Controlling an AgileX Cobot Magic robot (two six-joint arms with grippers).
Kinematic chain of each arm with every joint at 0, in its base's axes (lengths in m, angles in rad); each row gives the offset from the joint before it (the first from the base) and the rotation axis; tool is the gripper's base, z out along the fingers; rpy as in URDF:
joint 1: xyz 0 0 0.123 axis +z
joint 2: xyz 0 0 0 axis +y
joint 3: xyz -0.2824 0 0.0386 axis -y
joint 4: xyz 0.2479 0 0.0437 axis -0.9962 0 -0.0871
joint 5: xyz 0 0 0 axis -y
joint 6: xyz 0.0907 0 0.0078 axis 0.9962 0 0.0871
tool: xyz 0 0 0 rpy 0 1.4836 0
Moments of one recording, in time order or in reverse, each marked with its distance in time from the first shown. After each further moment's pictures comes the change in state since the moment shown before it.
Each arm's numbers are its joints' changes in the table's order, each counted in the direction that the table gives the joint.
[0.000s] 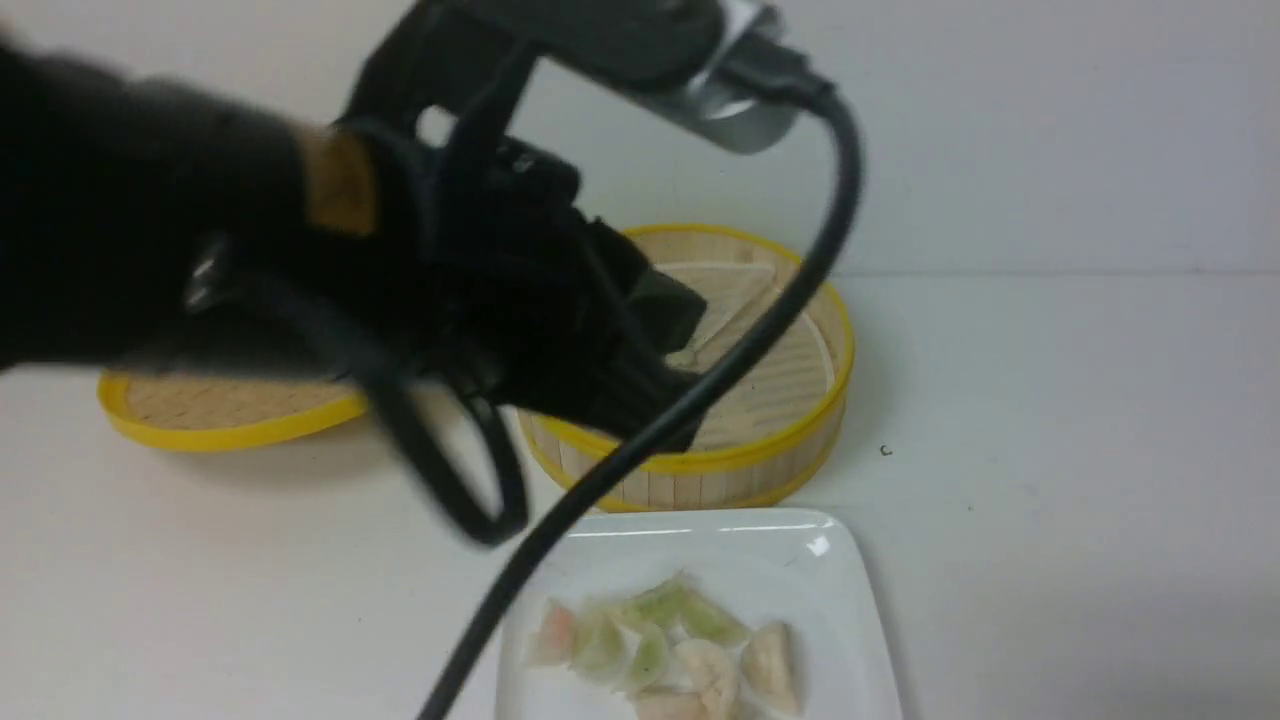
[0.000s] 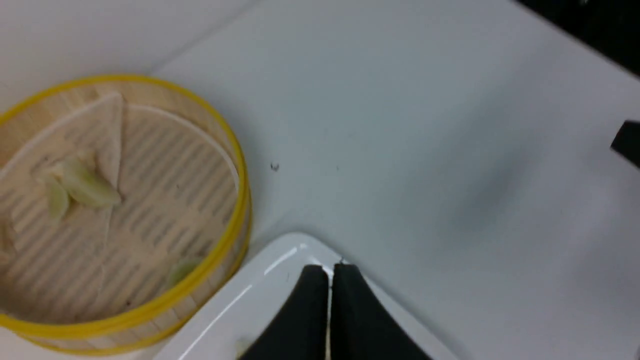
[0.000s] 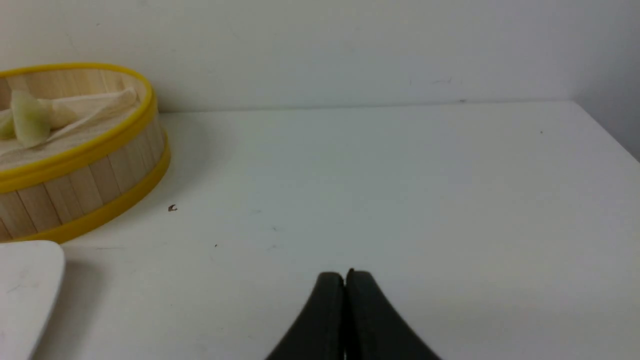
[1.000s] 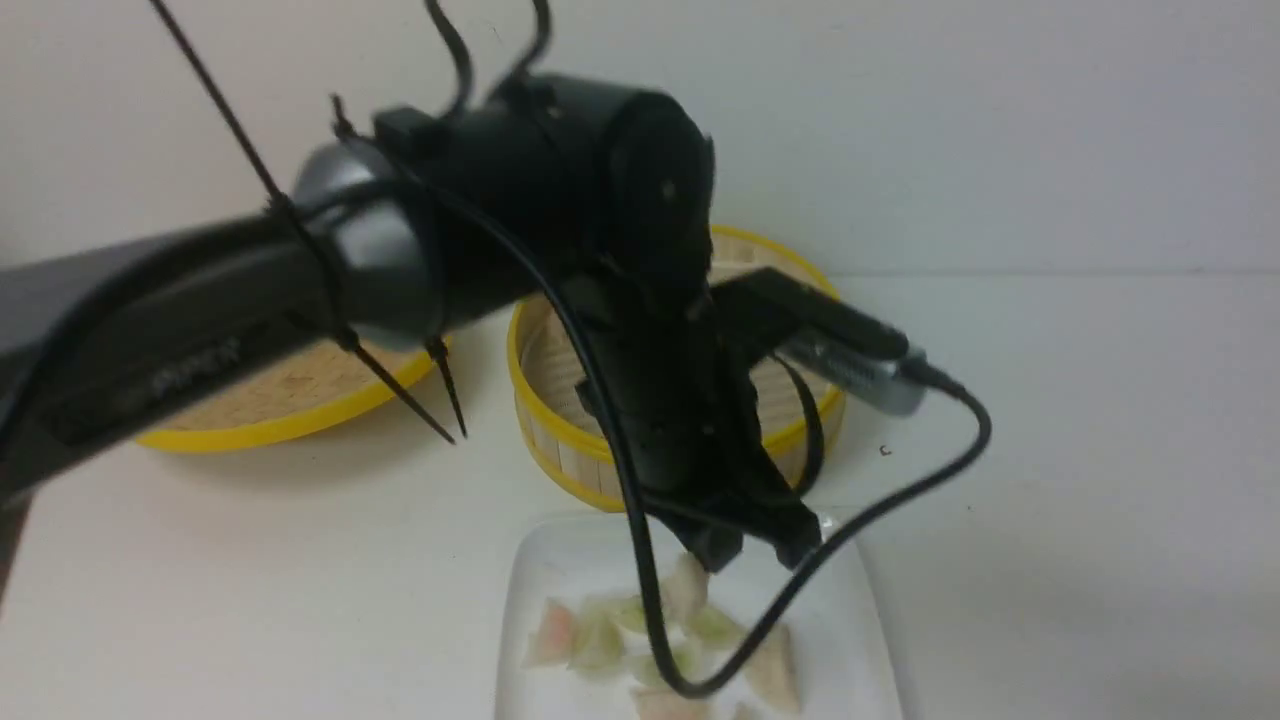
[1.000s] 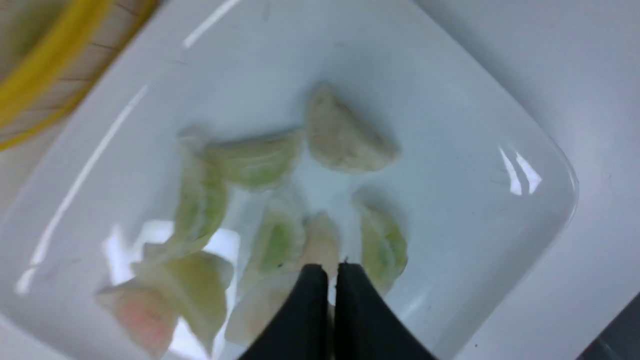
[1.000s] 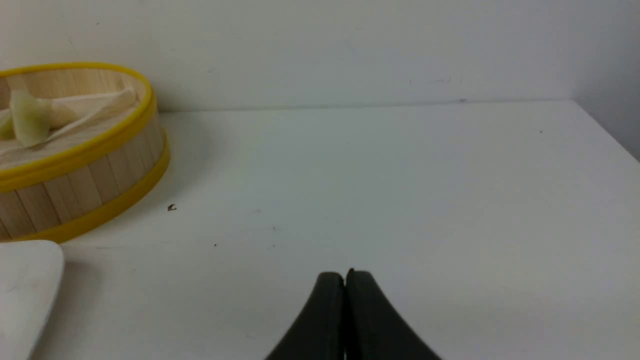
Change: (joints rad) right arm 0.000 0.000 0.000 0.000 0.000 0.001; left arm 0.016 0.746 0.456 -0.012 -0.583 0.053
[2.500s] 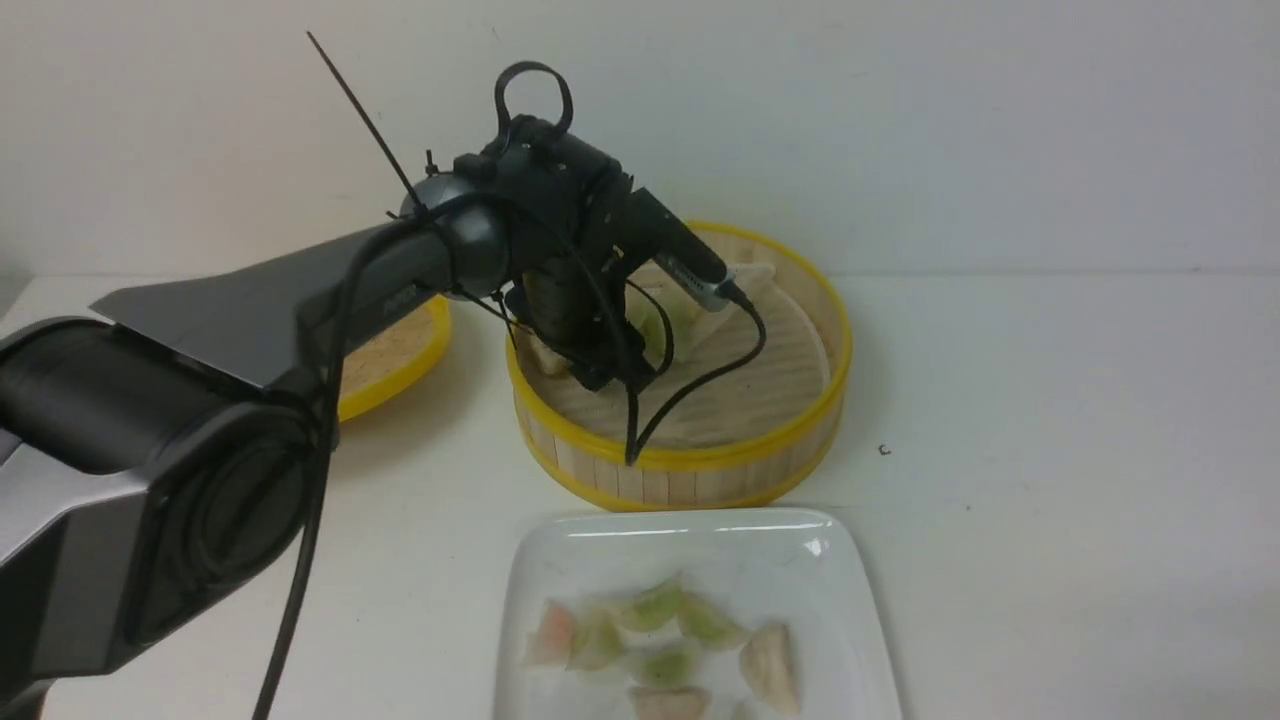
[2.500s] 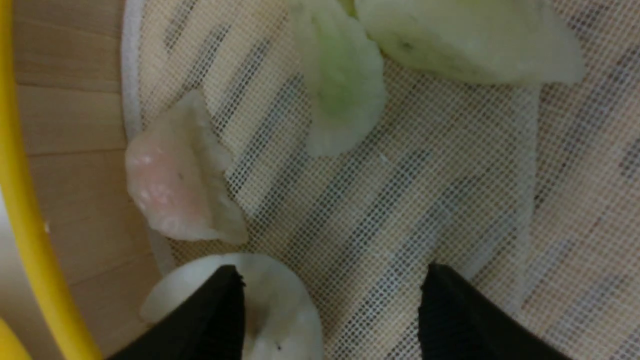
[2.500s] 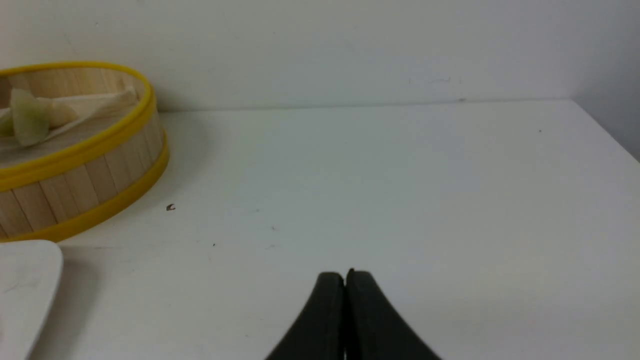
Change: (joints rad) right arm 0.000 0.000 0.000 0.000 0.000 0.000; left arm 0.263 0.447 0.412 -0.461 0.225 0.044
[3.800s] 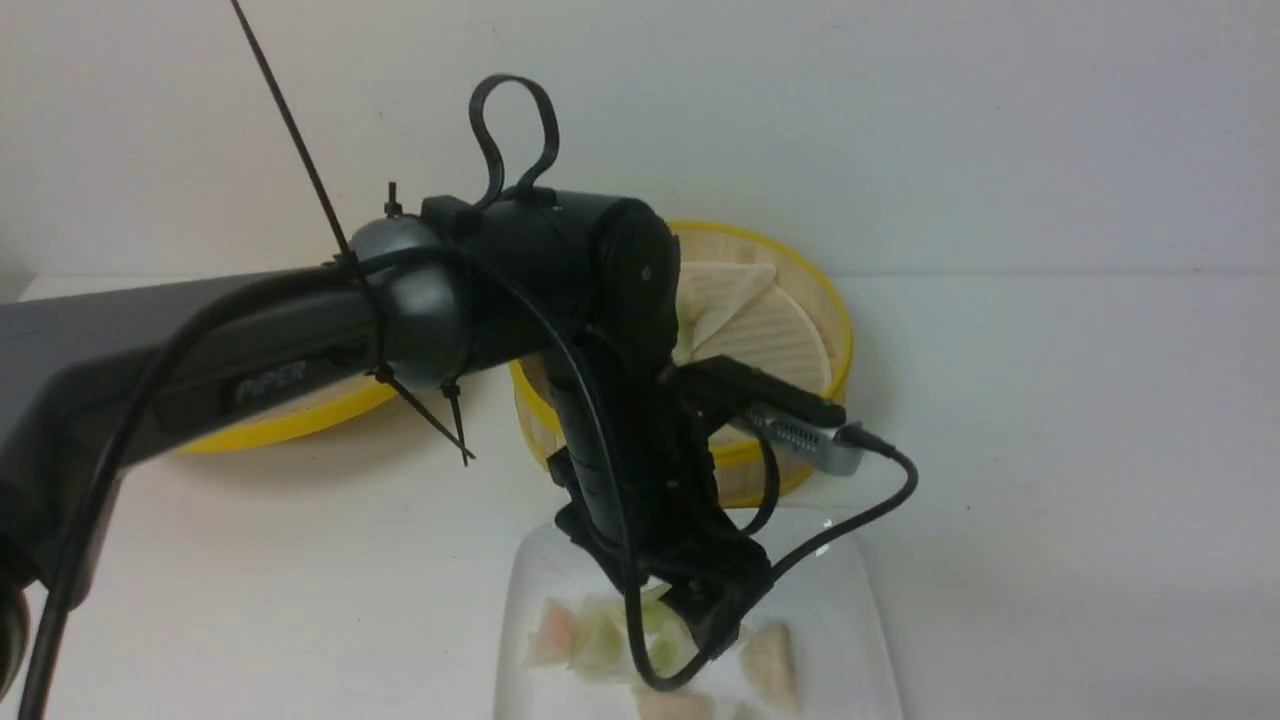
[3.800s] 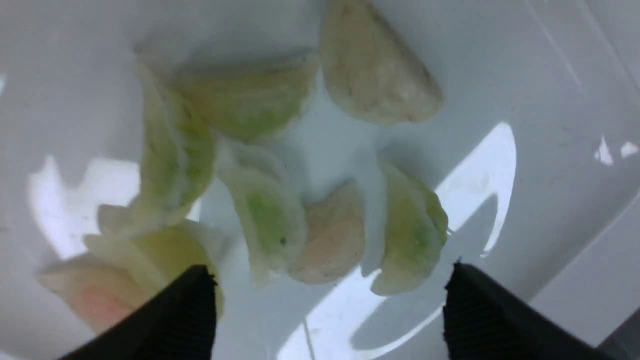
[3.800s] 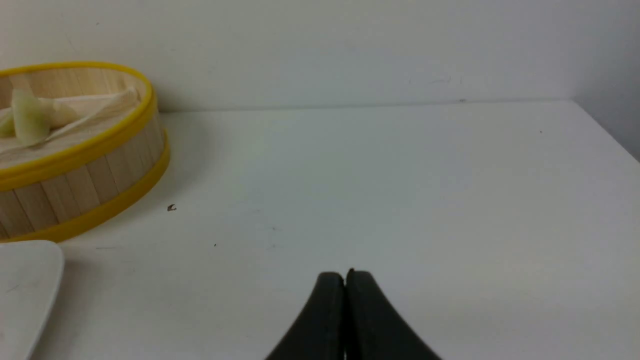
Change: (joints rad) right arm 0.000 0.000 0.000 0.000 0.000 0.000; left arm -0.190 -0.393 -0.473 0.509 -0.238 -0.004
